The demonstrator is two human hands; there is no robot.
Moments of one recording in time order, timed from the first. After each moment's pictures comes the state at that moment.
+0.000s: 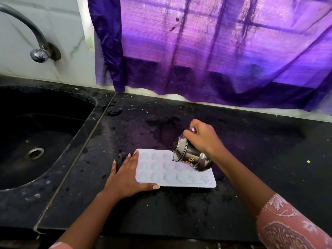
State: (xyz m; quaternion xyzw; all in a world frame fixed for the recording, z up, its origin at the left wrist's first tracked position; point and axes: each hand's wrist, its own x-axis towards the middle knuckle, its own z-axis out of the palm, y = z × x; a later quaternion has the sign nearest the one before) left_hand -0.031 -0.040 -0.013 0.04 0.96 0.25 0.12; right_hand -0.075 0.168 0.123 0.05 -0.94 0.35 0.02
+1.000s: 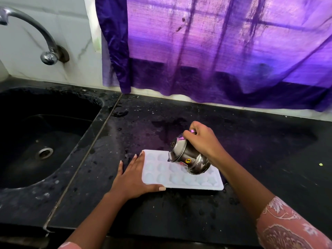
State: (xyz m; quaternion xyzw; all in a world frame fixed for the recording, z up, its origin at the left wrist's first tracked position) left_hand -0.031 -0.040 -0.012 0.03 0.96 0.24 0.13; right_hand -0.074 0.153 0.119 0.03 -0.91 0.42 0.00
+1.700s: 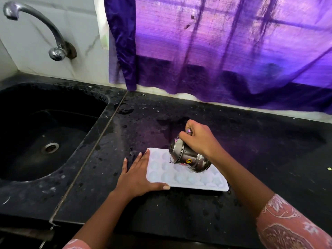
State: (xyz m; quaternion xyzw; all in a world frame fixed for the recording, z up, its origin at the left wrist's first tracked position) left_hand -0.031 -0.040 -0.016 0.03 0.96 0.25 0.10; right_hand -0.079 0.135 0.119 0.10 -0.93 0.34 -0.02
